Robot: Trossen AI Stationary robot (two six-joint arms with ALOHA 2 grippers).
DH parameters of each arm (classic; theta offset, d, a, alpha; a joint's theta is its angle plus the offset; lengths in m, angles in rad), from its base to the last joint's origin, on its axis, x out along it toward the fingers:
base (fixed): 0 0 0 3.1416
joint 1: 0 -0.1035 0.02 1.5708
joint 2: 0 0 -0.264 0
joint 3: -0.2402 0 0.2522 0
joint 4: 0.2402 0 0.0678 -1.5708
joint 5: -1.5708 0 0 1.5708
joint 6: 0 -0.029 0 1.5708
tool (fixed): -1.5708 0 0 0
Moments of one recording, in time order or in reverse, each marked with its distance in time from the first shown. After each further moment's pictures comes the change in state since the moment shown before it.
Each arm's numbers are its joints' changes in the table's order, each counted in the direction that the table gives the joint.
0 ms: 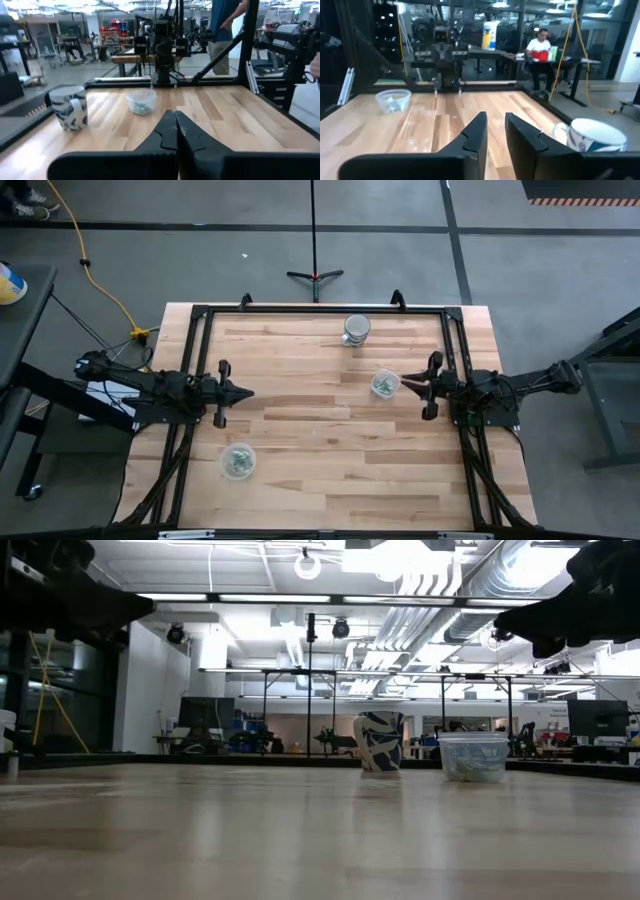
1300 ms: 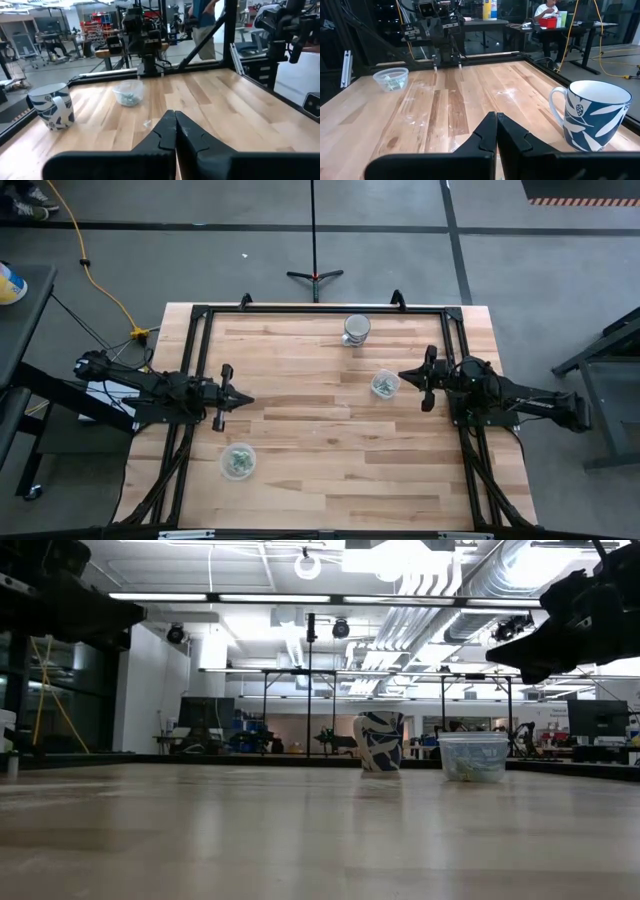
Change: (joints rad) left arm 0.000 0.005 0.002 0.057 0.084 -0.053; right arm 0.475 0.002 0.000 0.138 -0.504 -0.098
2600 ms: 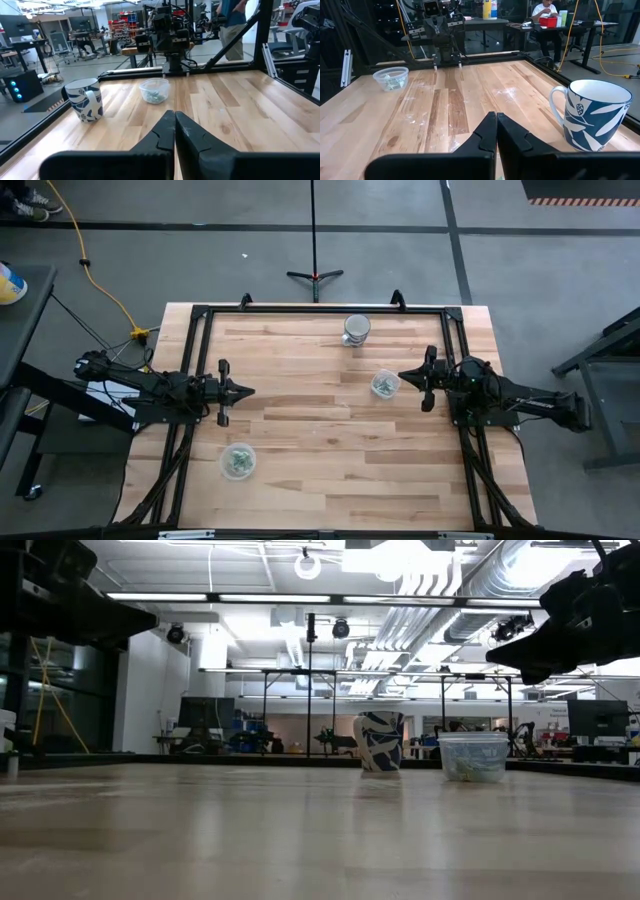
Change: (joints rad) left arm 0.000 -0.001 0.001 -0.005 -0.140 0.000; right arm 0.000 0.000 0.000 0.005 0.000 0.001
